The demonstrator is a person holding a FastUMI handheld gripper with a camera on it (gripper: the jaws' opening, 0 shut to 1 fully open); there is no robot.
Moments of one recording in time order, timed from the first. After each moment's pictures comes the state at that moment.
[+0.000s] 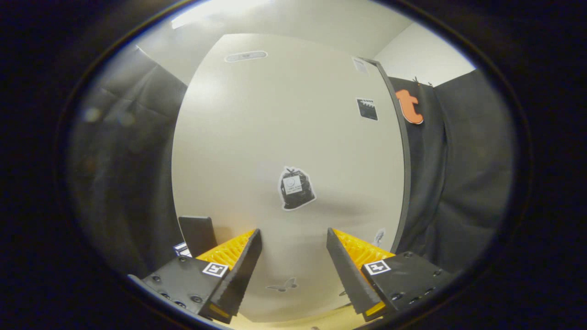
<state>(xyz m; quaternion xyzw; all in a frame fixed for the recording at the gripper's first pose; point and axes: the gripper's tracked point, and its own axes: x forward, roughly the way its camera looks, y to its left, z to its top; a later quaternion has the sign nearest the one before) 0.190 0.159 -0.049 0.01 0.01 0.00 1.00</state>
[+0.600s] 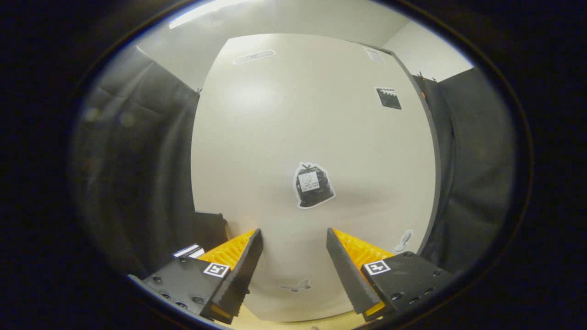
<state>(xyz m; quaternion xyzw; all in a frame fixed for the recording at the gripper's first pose) 0.202 0.173 -0.058 0.02 0.01 0.01 1.00</state>
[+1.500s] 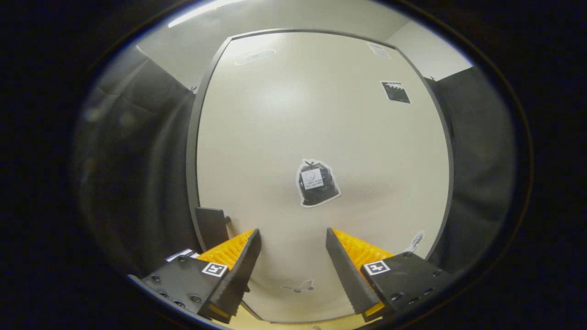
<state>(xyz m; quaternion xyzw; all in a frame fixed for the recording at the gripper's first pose) 0.197 0.175 -0.063 0.03 0.02 0.00 1.00</state>
